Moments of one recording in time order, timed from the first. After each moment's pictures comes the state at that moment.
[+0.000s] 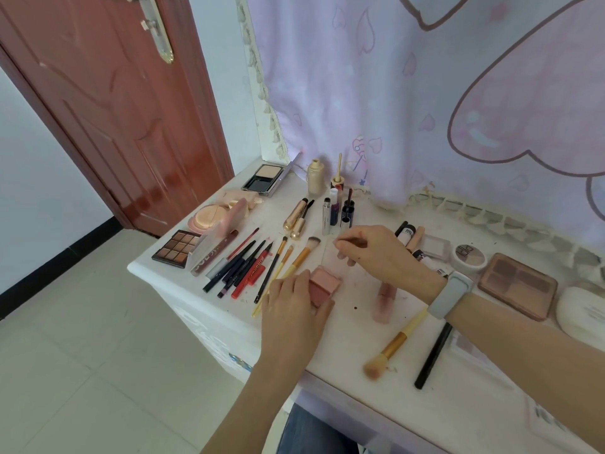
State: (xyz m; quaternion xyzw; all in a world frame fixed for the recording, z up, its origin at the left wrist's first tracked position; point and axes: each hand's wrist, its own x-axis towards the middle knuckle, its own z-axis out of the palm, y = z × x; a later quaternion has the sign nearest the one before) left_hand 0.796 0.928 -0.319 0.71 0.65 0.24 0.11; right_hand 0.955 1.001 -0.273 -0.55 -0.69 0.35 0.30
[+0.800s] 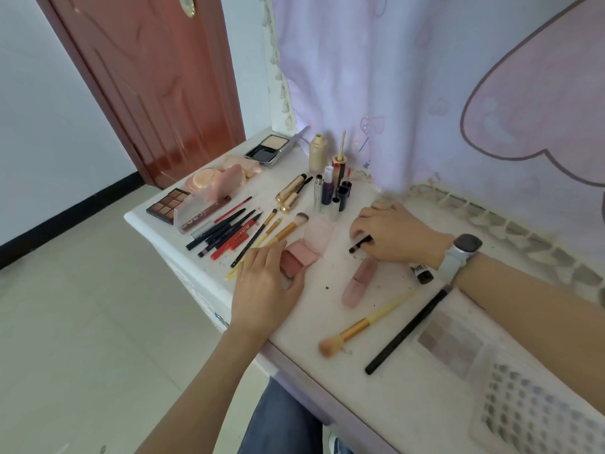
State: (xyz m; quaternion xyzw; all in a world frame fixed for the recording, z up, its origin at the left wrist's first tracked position) left_hand 0.809 0.926 -0.332 0.67 0.67 0.33 0.02; right_hand 1.020 1.042 -0.284 -0.42 -0.91 0.00 -0.03
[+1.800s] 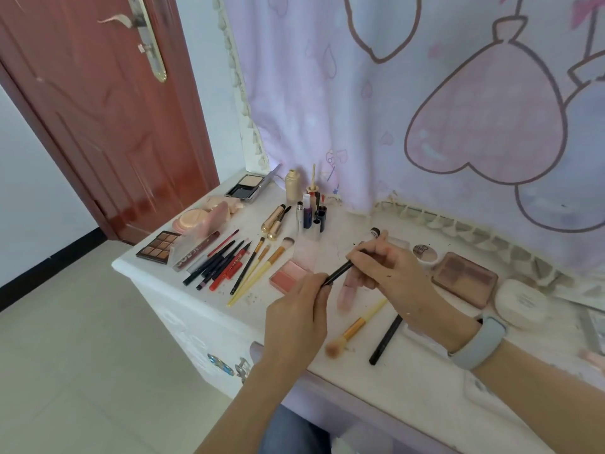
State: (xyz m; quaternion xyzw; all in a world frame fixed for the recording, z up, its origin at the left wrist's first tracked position) left_hand 0.837 0.888 -0.294 0.75 0.49 0.43 0.07; right_hand 0.991 0.912 -0.249 -0.46 -0.54 0.49 0.51
